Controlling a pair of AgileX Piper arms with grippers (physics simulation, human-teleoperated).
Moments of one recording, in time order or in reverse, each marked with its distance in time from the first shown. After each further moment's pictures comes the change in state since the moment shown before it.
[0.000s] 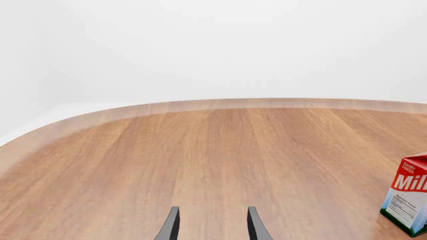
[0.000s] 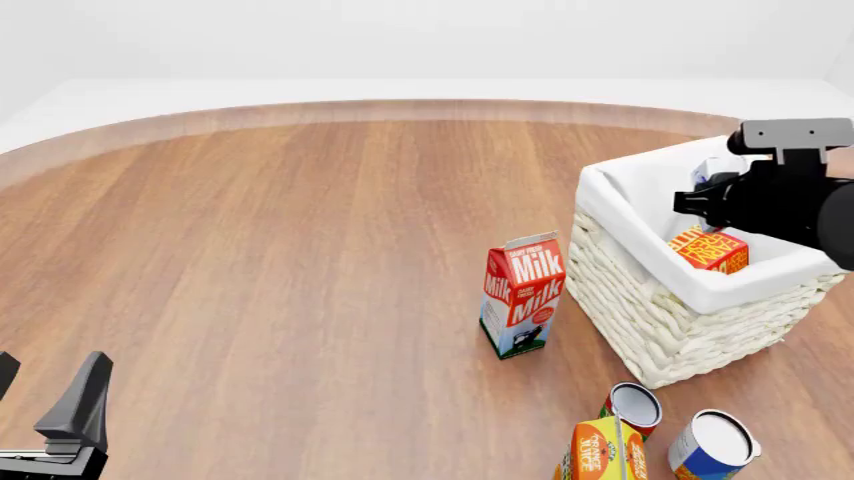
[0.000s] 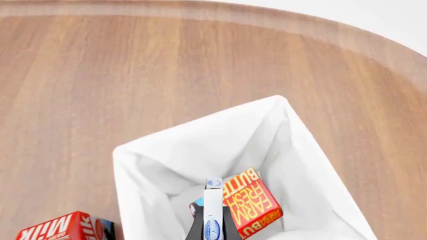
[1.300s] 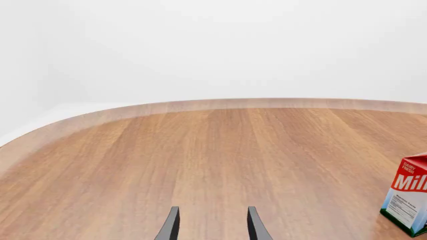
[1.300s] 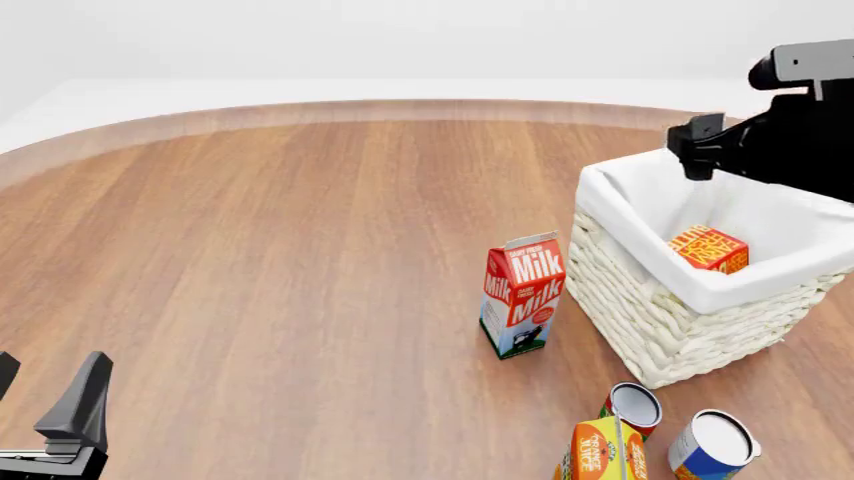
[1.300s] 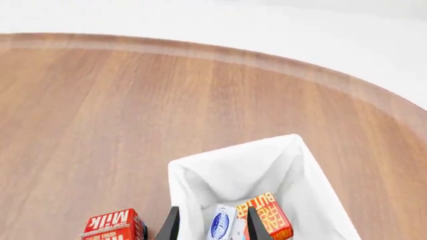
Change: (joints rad) left arm 0.000 0.000 0.000 0.000 0.000; right arm 0.112 -0.147 -0.131 0.153 -0.010
